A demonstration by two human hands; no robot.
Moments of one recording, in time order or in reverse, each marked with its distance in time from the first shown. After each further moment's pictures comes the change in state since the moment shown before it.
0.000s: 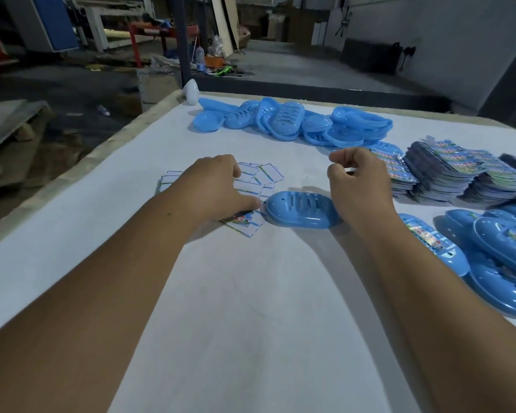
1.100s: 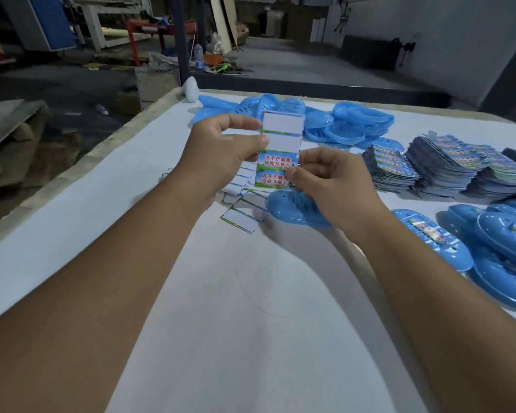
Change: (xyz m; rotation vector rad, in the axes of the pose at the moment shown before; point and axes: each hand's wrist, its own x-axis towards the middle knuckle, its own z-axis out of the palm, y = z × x) left_hand -0.004 0.021 -0.013 -1.049 0.213 0.066; right_hand -0.029 -0.024 0.006 0.417 -0.423 -0.097
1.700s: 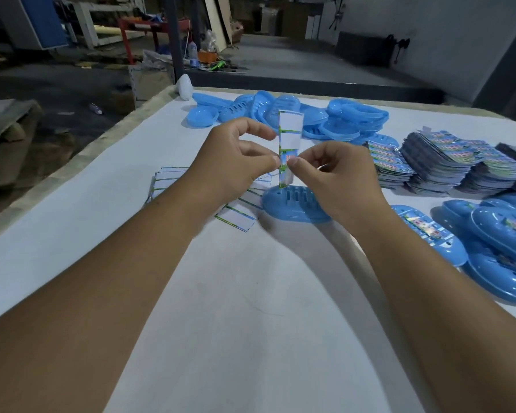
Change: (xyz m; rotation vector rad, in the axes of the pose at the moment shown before) left_hand -0.015 -0.001 0.011 0.176 -0.209 0.092; right_hand 0.005 0.004 -0.009 -0.373 0.232 -0.077
